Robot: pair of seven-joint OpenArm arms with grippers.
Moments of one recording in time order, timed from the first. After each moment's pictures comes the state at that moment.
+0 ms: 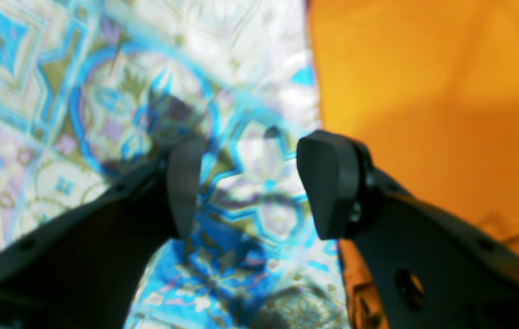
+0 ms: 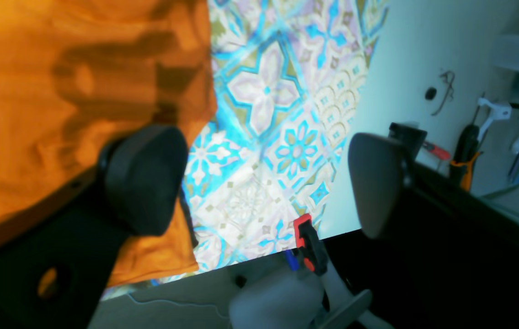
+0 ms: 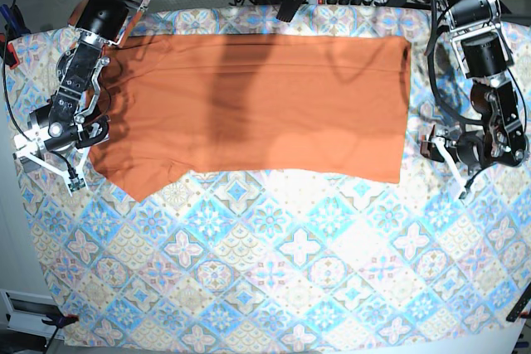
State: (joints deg) left arm -14.8 -22.9 -18.3 62.5 -18.4 -40.3 66.3; right arm 4.8 5.1 25.4 100.1 -25.1 41.6 -68.2
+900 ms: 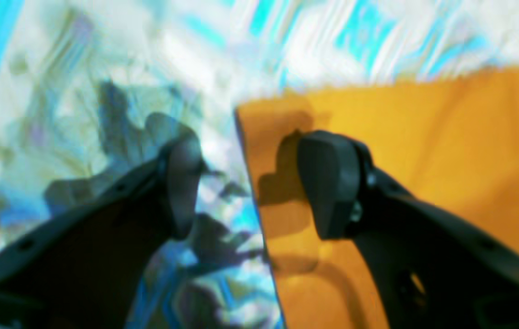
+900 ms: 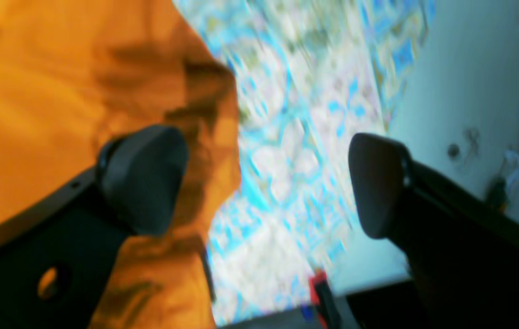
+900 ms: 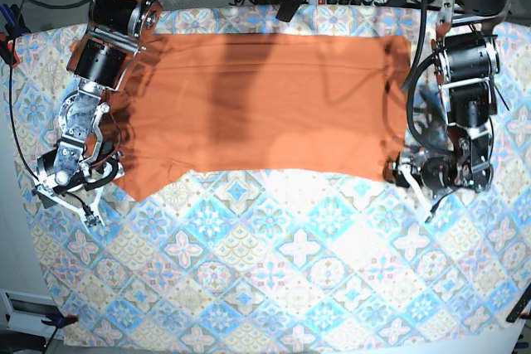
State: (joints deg) left arm -31.7 -20.2 -7.7 28.1 -10.5 -40.9 41.3; right arm 17.1 5.4 23.6 82.8 -25.2 41.6 -63.9
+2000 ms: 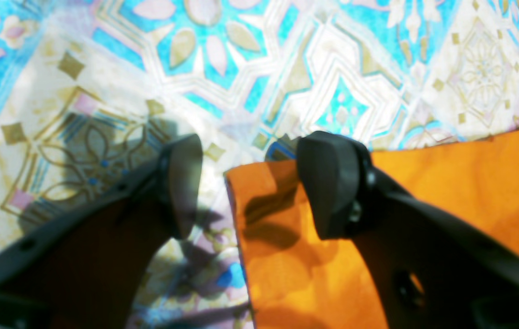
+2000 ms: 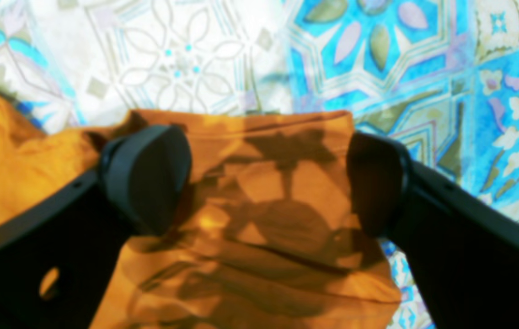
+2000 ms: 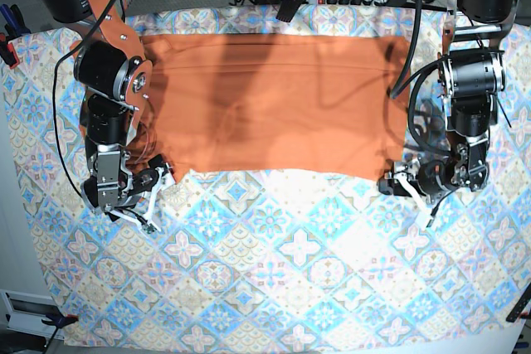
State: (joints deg) left arm -33.3 -20.3 -2.6 18.4 -13.6 -40.6 30.0; right arm 34.2 6.0 23.9 32.5 -42.0 41.4 -28.5
